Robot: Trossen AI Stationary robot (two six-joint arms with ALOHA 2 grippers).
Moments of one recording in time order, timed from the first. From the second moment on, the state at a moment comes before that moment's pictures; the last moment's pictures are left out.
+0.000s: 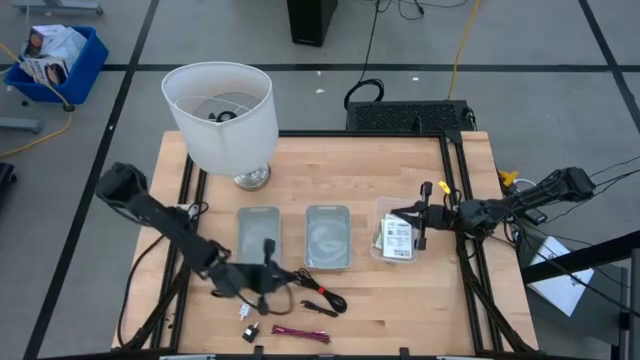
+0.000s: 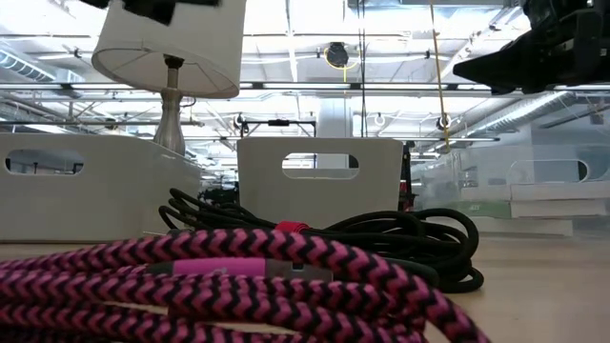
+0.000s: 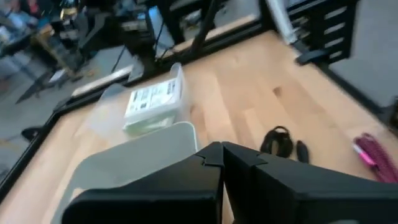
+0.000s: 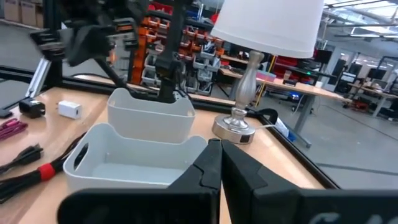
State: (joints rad) left arm -0.66 1.48 0.76 0.31 -0.61 0.10; right arm 0.29 0.52 0.08 0.45 0.44 -0.20
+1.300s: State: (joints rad) left arm -0.53 2.04 1.38 -0.29 -0.23 -0.02; right arm 0.26 0.51 0.08 0.51 0.44 -0.21
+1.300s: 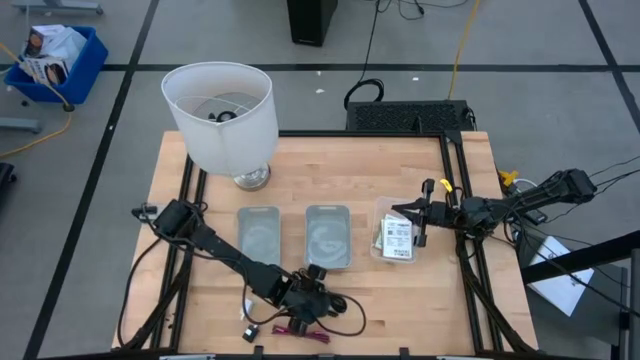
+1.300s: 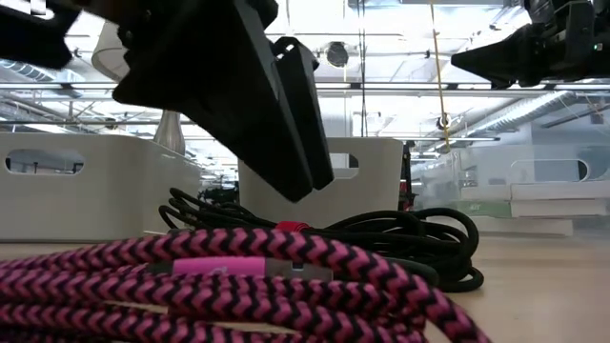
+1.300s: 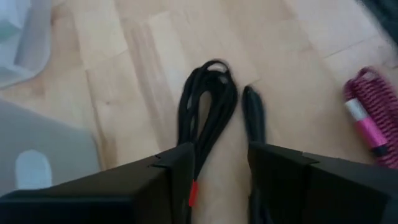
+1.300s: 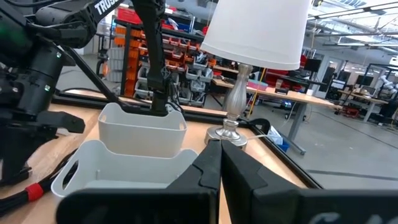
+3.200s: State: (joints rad) left arm -0.32 1.80 1.48 -0.42 -0.61 -0.09; right arm 0.26 0.52 0.08 0.50 0.44 -0.22
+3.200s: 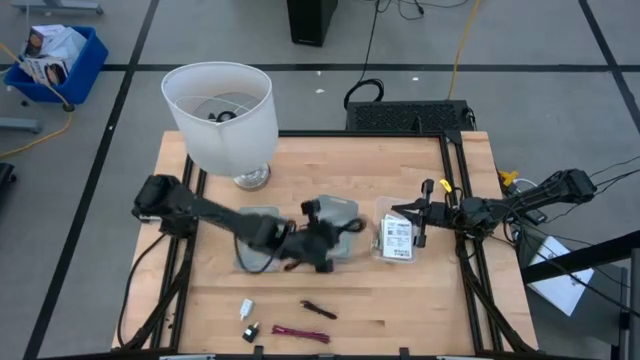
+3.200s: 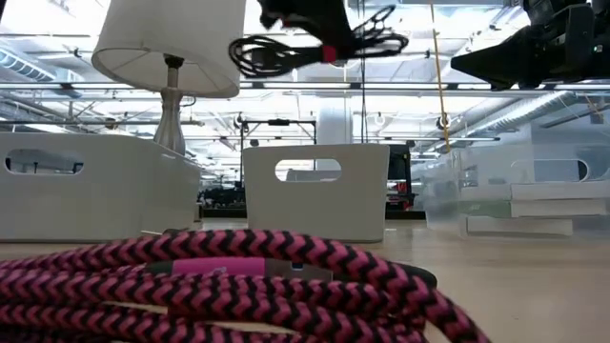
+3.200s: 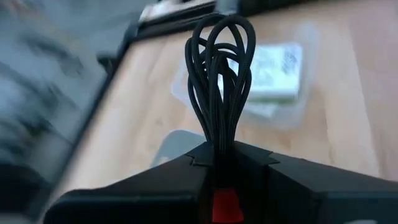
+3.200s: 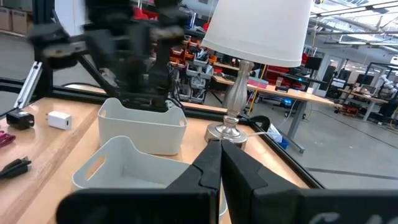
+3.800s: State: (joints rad) left arm -0.22 1.81 1.30 -0.20 -0.62 -0.68; right arm 0.26 0.52 0.08 0.48 0.44 -0.22
